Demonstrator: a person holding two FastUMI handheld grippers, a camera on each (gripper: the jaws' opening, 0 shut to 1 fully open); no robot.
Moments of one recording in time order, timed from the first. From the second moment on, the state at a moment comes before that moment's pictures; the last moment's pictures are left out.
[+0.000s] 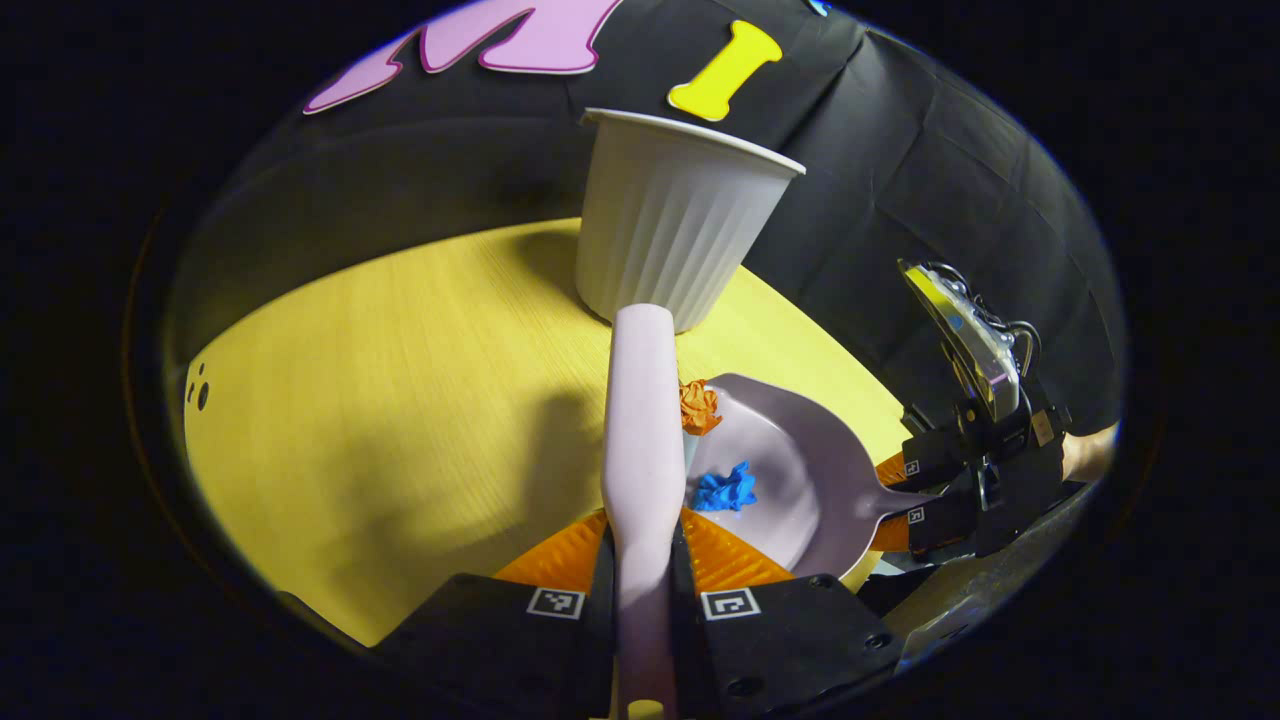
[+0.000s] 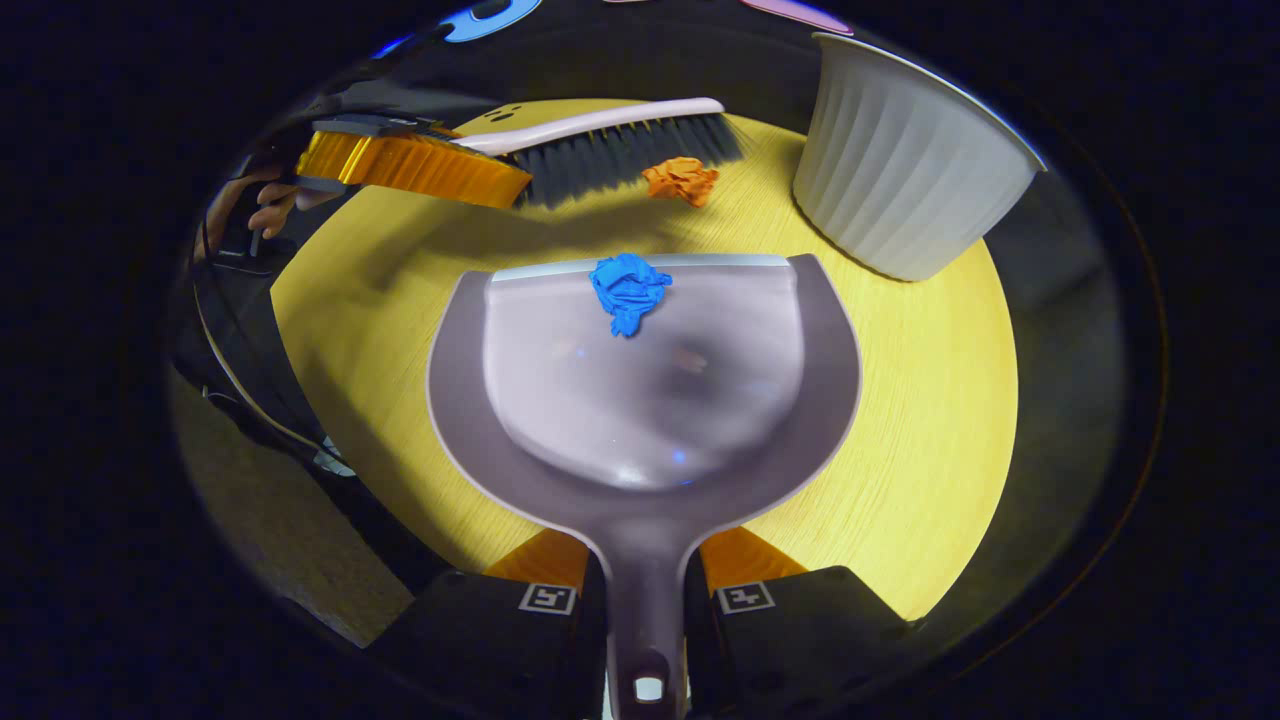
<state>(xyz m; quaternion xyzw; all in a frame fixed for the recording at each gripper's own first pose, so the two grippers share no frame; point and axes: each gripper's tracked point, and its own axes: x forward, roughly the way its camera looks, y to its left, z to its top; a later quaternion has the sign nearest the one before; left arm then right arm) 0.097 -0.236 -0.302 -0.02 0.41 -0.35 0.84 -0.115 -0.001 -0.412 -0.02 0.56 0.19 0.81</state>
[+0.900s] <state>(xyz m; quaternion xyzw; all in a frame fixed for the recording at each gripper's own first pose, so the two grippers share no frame) 0.120 -0.251 -0.329 0.12 0.43 -0.39 0.81 -0.117 0.005 -0.400 -0.04 0.52 0.21 0.82</state>
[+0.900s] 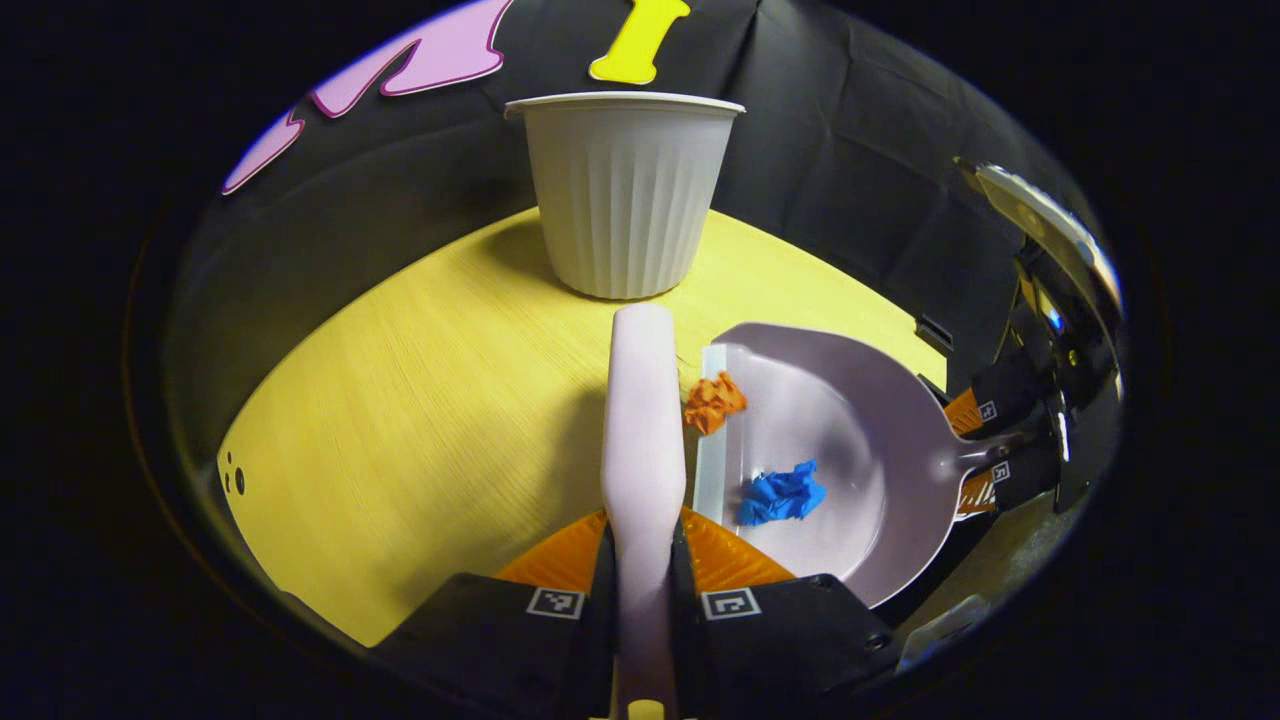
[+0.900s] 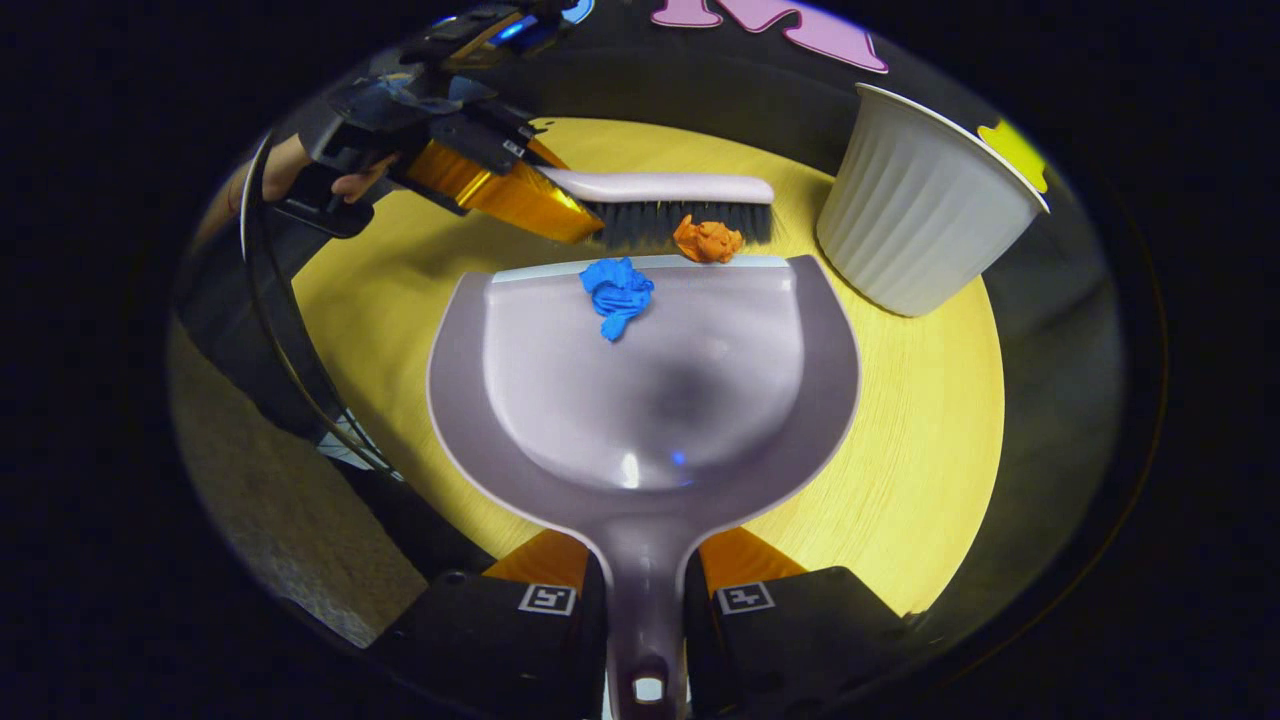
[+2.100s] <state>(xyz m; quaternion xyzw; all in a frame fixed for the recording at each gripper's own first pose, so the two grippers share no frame) 0.126 -0.252 -0.348 0.21 0.42 -0.43 0.77 -0.120 -0.005 -0.379 -0.05 0.52 0.22 0.82</state>
